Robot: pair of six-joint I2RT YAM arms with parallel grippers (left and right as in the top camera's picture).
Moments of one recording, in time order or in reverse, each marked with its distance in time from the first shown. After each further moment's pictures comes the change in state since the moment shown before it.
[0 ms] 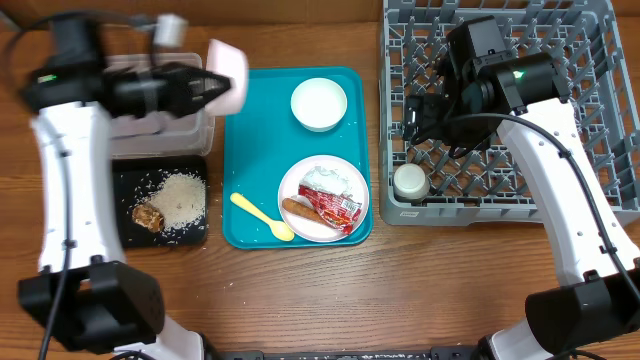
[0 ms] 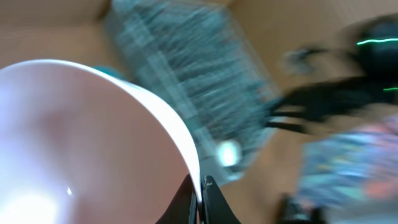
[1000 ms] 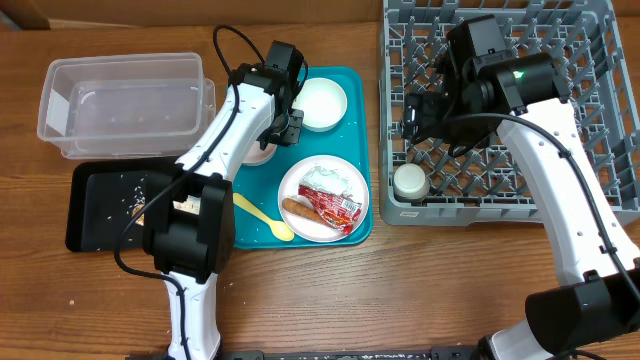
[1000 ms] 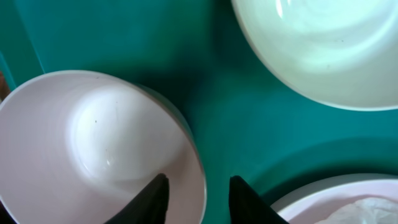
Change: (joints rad) left arm -0.440 0.394 0.001 0.053 -1.086 -0.315; right arm 0.000 0.000 0.000 0.018 0.000 0.000
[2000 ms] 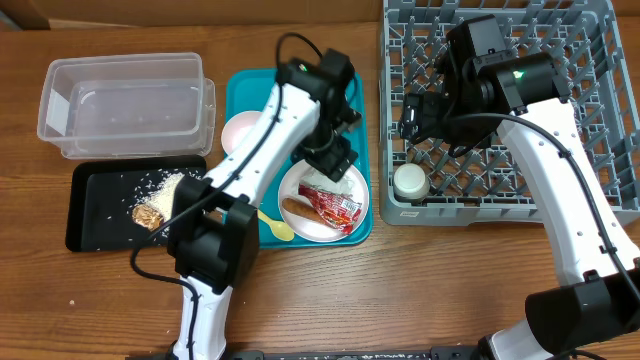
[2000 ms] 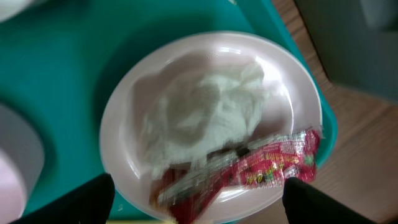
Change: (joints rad) left arm -0.183 0.003 0.145 -0.325 0.209 0.278; right arm 0.000 0.000 0.000 -0.003 0.005 0.000
